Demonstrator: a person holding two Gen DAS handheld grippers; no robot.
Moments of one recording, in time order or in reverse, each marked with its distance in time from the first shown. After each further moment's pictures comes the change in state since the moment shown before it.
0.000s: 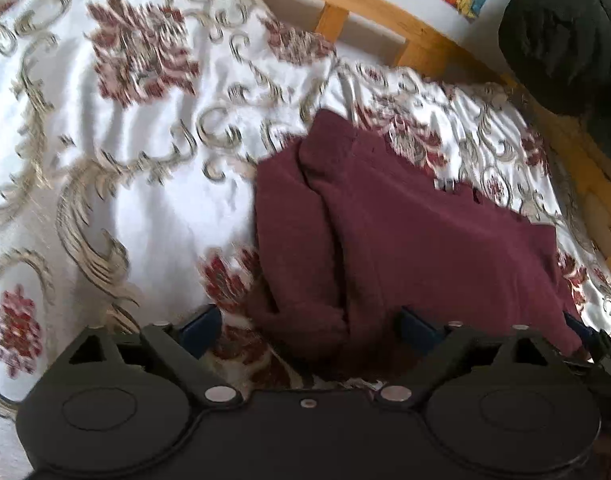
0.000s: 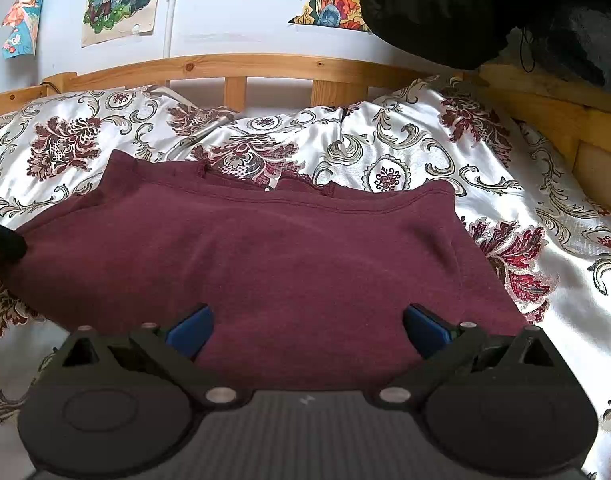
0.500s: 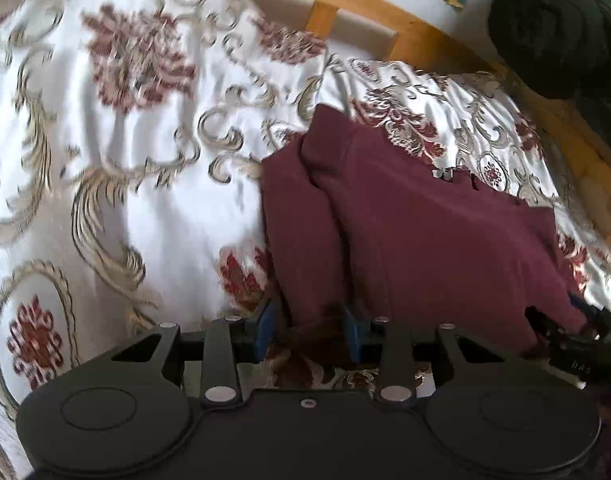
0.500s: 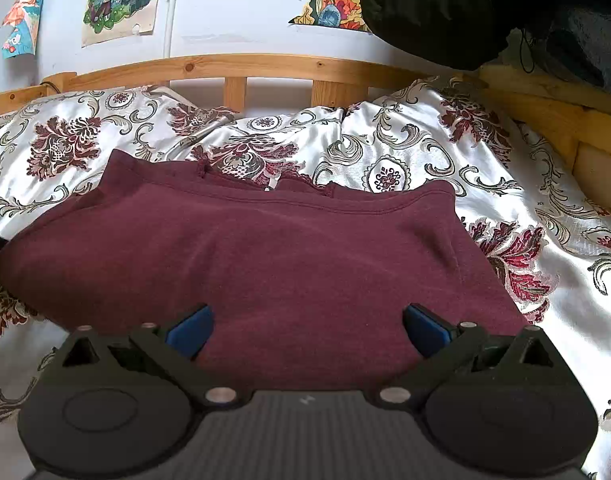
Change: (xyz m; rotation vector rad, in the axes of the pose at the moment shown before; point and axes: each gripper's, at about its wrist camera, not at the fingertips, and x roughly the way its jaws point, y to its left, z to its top) left arm -0.001 0.011 0.001 0.032 0.042 -0.025; right arm 0.000 0.000 -0.001 -0.001 -0.001 -0.002
